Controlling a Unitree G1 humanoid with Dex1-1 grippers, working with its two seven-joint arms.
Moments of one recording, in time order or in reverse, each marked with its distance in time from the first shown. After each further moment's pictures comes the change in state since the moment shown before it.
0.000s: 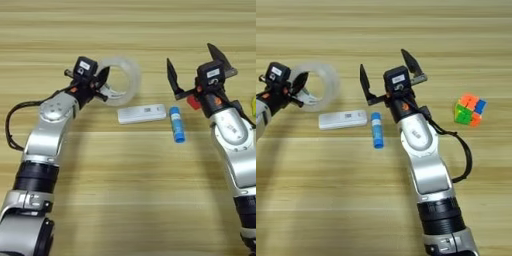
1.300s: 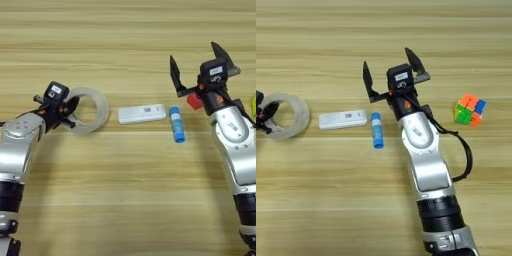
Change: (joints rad) left arm 0.139 0.188 0.047 -0.020 -0.001 0.152 -0.098; right arm -0.012 0.006 -0.016 0.012 0.004 0.000 -0.016
